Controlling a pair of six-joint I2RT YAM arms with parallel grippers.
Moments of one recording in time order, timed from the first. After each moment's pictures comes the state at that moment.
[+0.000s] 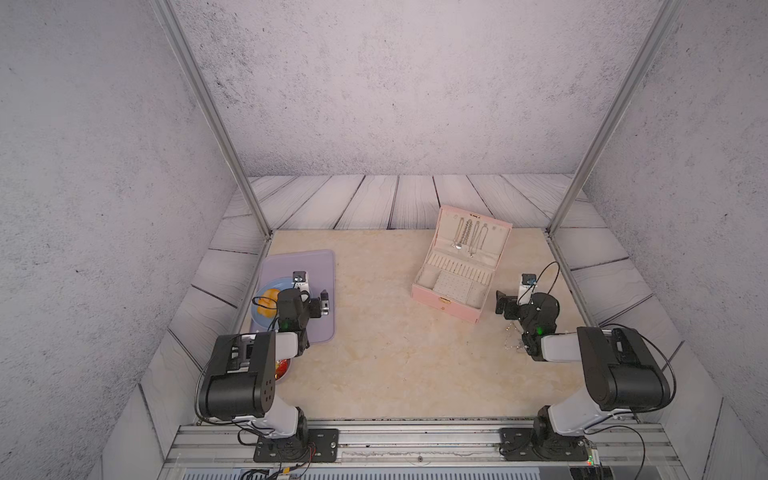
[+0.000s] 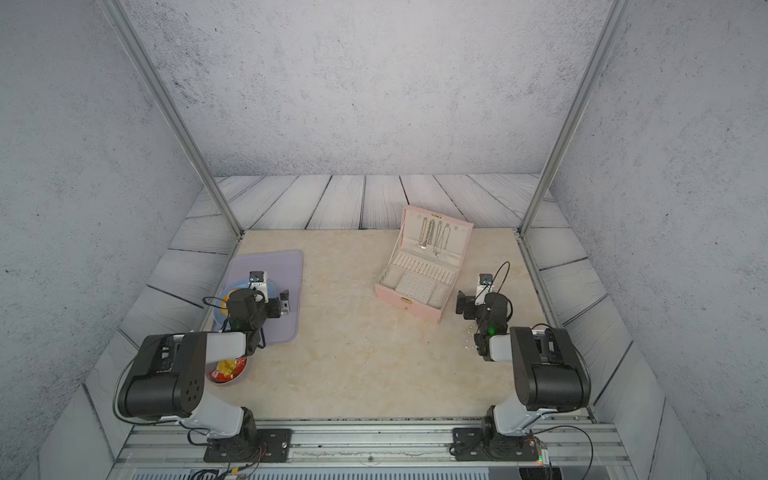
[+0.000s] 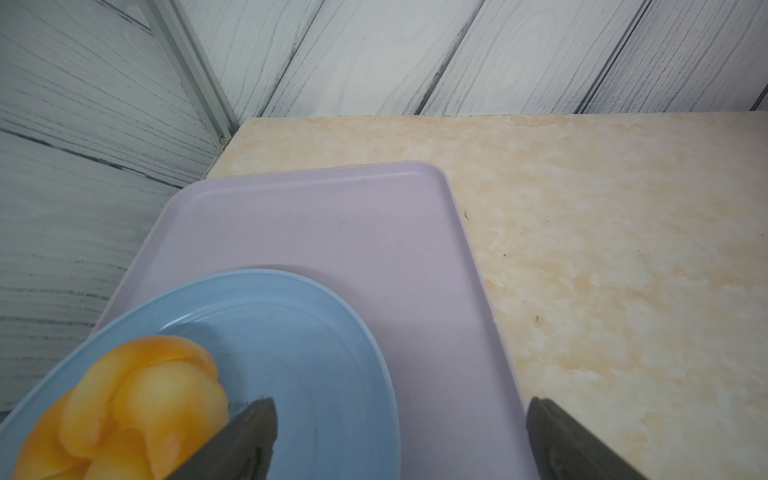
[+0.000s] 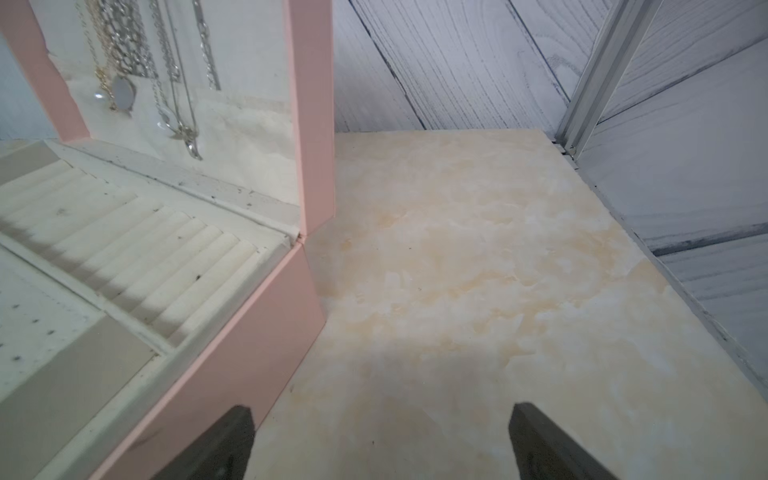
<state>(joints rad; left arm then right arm) 0.04 1.54 0.46 0.65 0.04 0.03 -0.02 1.57 0.40 0.78 -0.05 -0.01</state>
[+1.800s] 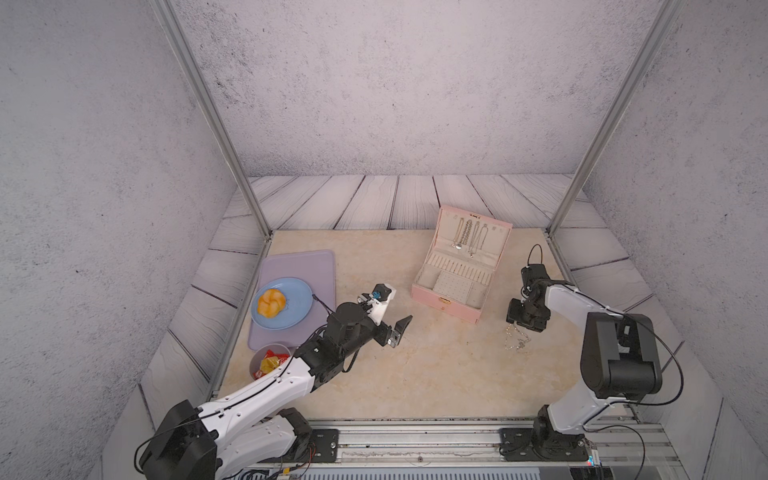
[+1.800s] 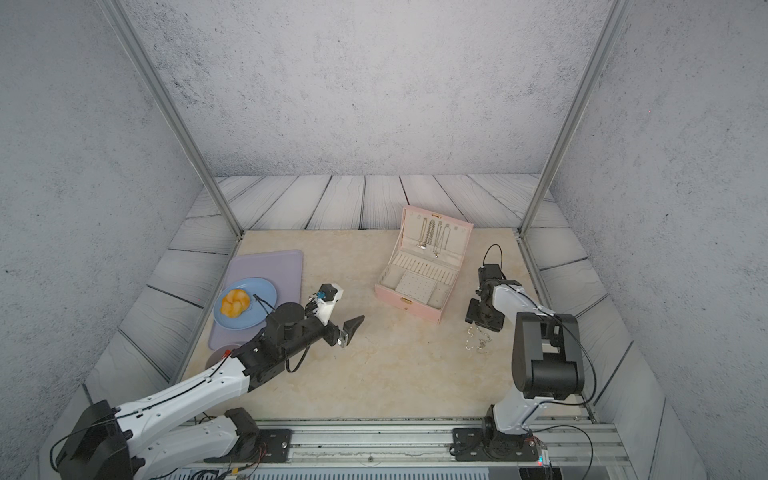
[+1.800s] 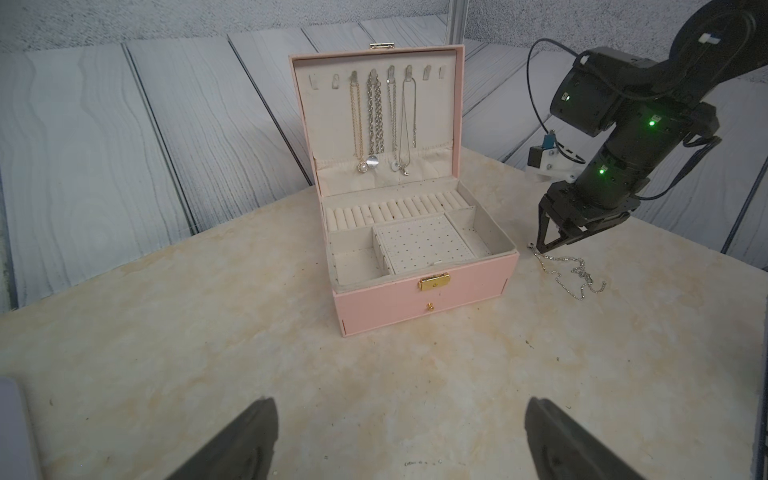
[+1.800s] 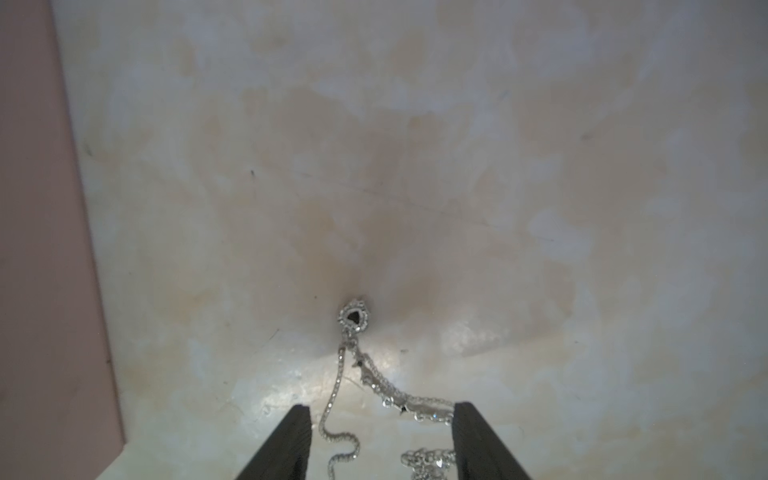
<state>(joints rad) -0.76 1.04 0.56 0.19 0.03 -0.01 -0.02 1.67 1.00 -0.72 0.03 0.30</state>
